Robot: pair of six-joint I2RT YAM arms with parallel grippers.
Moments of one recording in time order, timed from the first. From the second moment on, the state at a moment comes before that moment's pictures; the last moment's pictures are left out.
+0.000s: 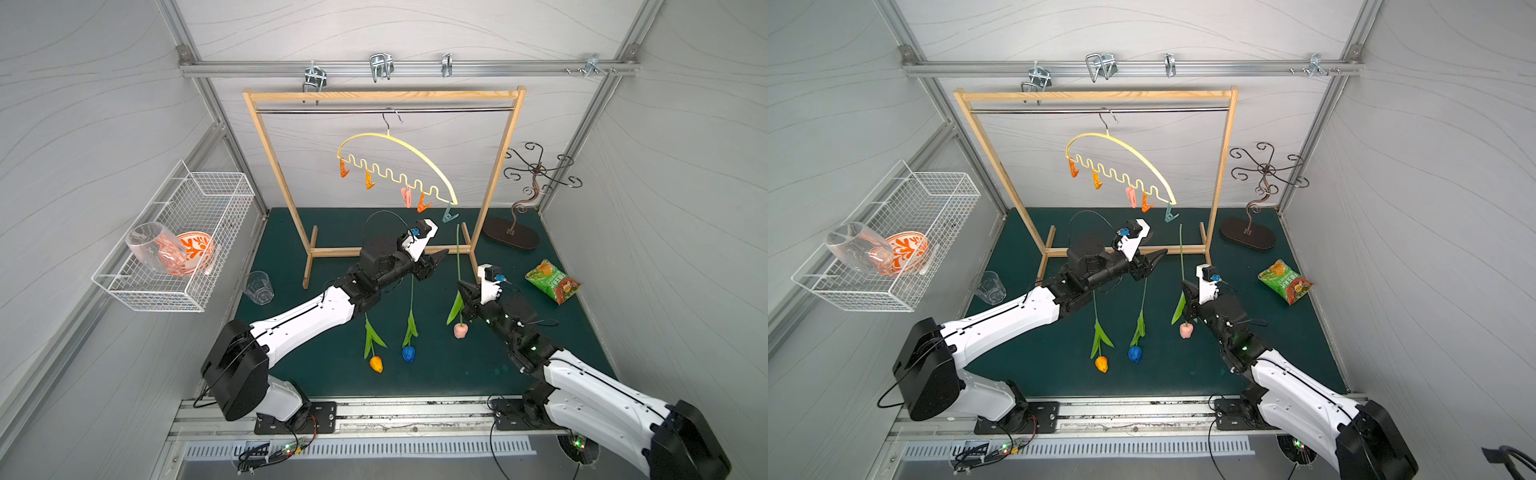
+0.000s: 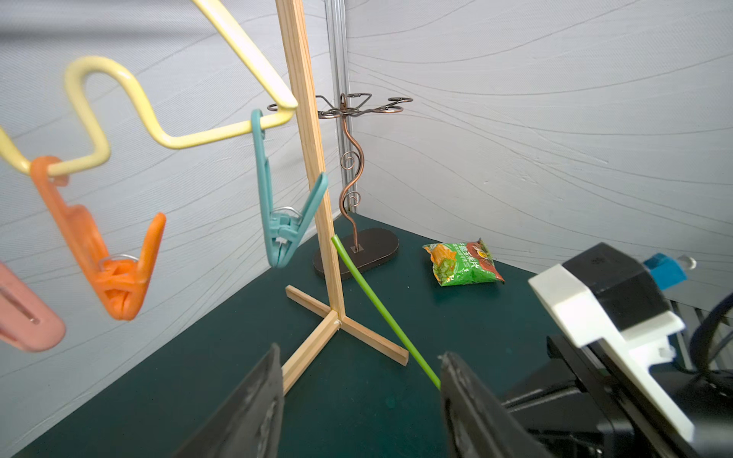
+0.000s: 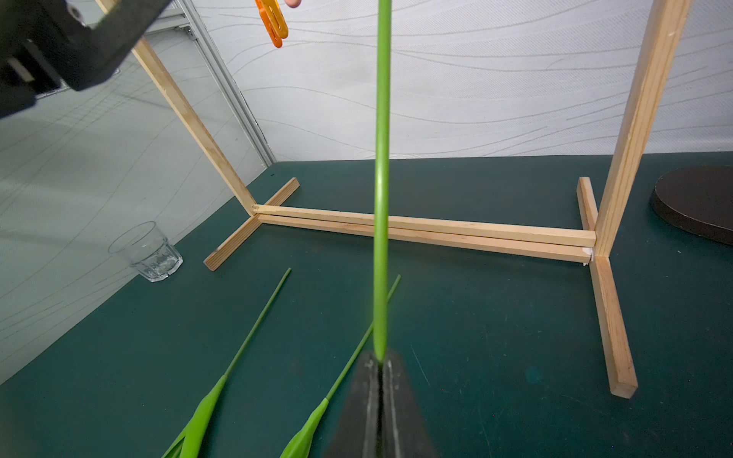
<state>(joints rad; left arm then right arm) -0.77 1.47 1.08 0.32 0.17 0.09 0.67 0.86 0.32 0.38 0.07 0.26</state>
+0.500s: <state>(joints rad) -0.77 1.59 1.20 0.40 0.11 0.11 0.67 0.86 0.32 0.39 0.07 0.26</state>
